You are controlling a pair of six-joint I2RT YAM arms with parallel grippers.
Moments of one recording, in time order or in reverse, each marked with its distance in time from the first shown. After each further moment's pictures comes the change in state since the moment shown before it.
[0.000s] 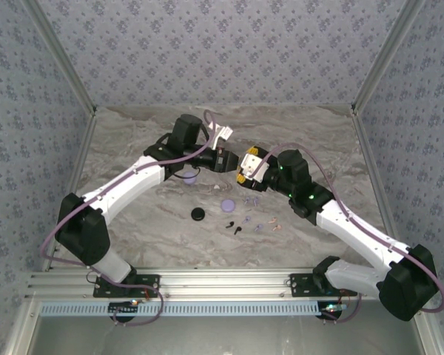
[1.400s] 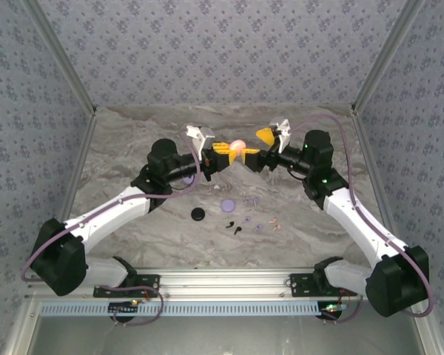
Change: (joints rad) left arm -0.037 -0.257 -0.412 0.752 -0.246 0.185; right arm -0.262 0.057 0.089 0.198 -0.471 0.782
